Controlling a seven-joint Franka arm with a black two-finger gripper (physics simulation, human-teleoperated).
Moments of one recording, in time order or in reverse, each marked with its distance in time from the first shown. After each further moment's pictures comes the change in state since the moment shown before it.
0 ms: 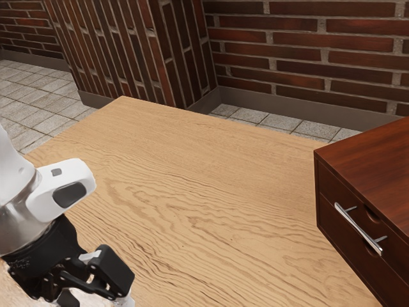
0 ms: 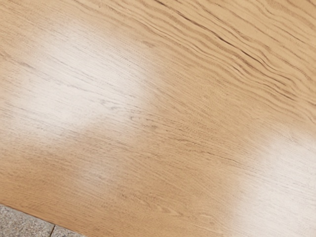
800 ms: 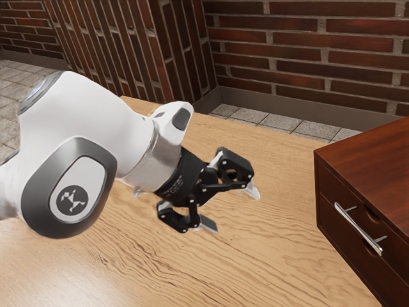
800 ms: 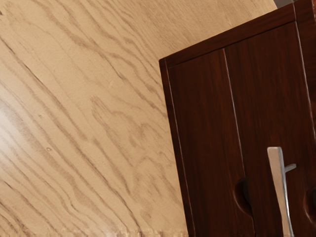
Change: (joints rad) arm 0.194 0.408 -0.157 0.085 -0.172 0.725 -0.174
